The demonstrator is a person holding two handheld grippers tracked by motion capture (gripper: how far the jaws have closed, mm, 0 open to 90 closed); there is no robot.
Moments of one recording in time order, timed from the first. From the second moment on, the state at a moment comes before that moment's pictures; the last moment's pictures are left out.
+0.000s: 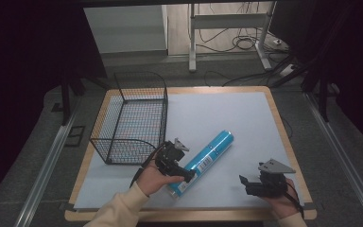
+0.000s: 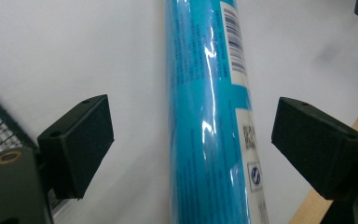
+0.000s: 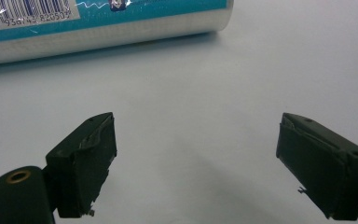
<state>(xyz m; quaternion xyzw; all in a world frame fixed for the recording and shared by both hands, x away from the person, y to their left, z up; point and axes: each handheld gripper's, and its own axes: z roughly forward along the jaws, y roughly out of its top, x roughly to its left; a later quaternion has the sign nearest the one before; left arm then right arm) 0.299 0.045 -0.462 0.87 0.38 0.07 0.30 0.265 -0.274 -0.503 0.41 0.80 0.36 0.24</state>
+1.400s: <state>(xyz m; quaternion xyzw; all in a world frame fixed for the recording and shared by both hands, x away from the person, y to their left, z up) 0.344 -0.026 -0.489 0.90 0.37 0.06 0.23 0.265 -0.275 -0.503 0.41 0.80 0.37 0.24</state>
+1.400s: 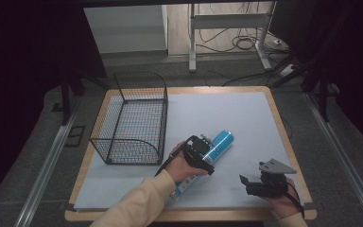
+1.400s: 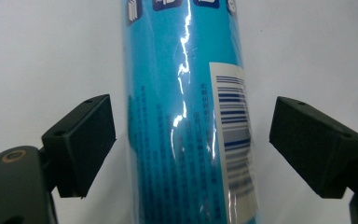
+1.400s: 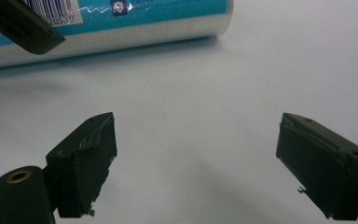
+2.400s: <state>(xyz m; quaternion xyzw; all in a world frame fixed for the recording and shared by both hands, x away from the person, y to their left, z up) 0.364 -0.027 -0.495 0.90 0.39 -0.01 0.19 0.265 -0.277 -0.502 0.41 0.80 0.37 0.24</state>
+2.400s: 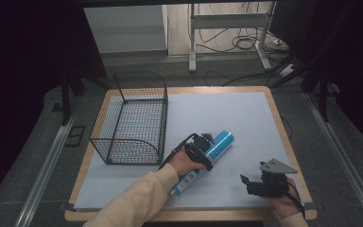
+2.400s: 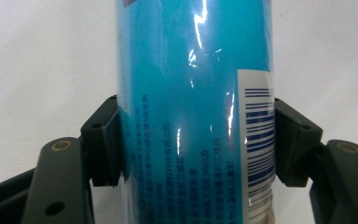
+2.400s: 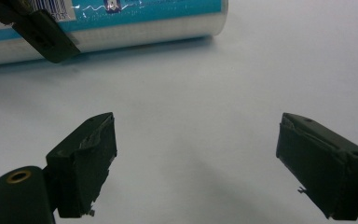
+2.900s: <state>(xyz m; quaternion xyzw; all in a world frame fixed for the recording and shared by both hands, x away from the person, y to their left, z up) 0.366 -0.014 -0.467 0.90 0.38 0.00 0.20 0.265 -0.277 -0.501 0.41 0.80 0.37 0.24</state>
